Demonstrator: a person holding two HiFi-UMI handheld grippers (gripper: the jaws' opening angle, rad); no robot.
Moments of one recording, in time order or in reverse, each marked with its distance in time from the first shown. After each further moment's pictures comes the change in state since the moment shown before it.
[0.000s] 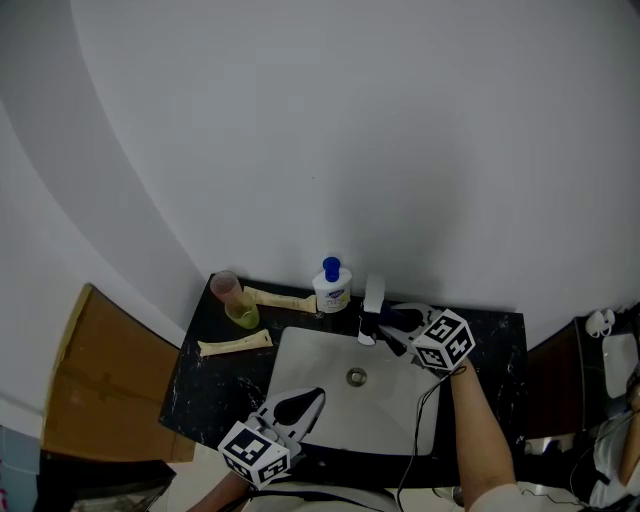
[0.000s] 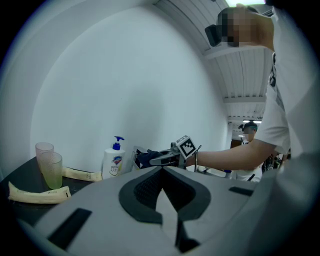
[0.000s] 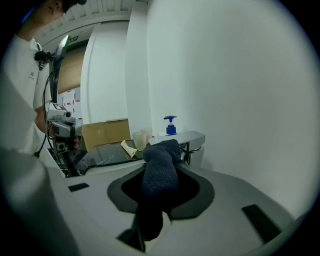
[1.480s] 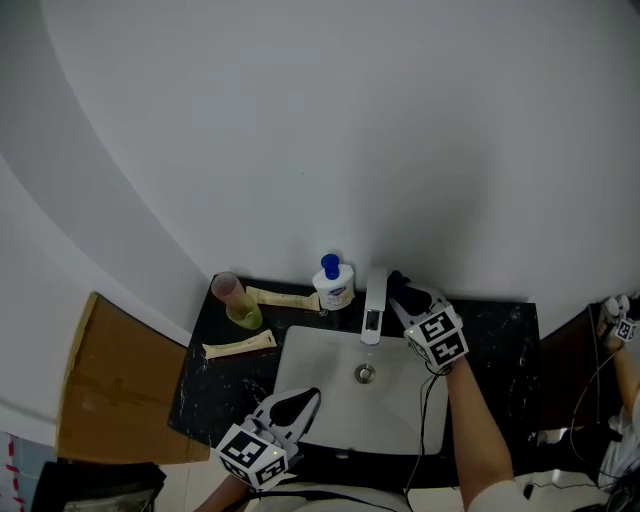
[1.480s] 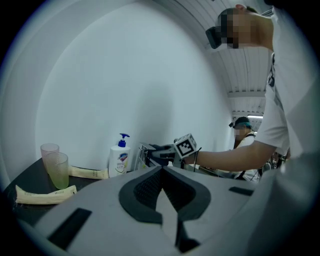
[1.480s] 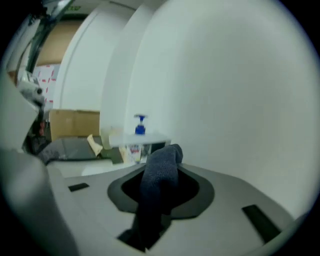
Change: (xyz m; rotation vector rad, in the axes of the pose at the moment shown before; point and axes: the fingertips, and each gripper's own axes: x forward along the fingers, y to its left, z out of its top) left arm -0.002 0.011 -0.004 0.019 0.050 0.052; right arm -0.005 -0.056 0.005 -0.074 -0.037 -0.363
